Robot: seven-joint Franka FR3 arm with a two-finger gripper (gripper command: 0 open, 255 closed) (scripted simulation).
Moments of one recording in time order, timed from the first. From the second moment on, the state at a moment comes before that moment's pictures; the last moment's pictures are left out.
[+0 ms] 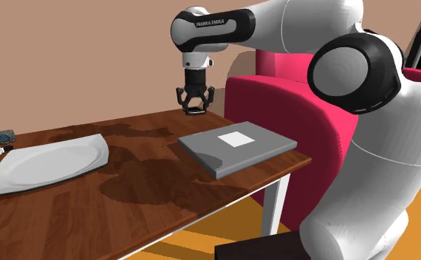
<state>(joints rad) 0.22 -0.04 0.31 -1.62 0.02 1.60 0.40</state>
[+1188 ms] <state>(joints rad) 0.37 -0.01 0.47 -1.65 0.00 1.66 0.72</state>
